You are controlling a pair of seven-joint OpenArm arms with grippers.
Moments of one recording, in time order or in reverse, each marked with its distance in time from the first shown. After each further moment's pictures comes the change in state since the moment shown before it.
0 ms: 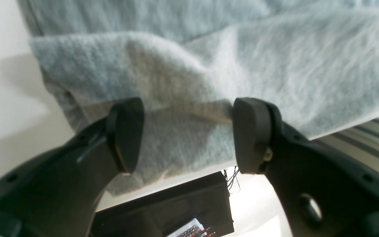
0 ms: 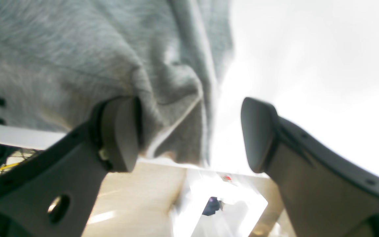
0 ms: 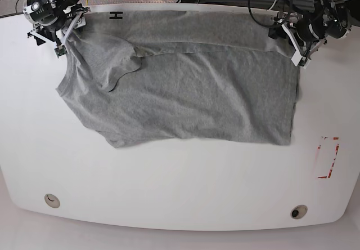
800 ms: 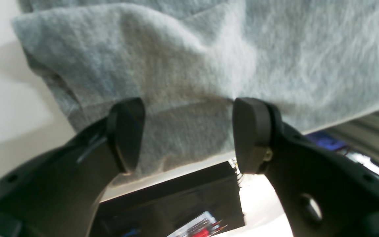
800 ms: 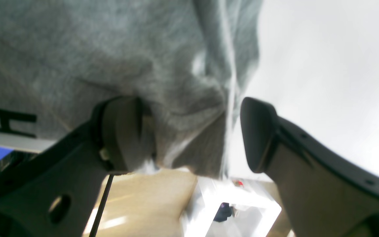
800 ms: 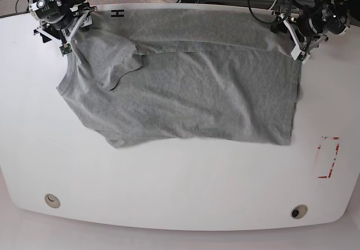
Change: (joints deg) left arm 2.3 -0.1 -0.4 -0.2 3.6 -3.6 -1.6; right arm 0.3 -3.2 -0.1 1.2 -0.2 0.0 0.0
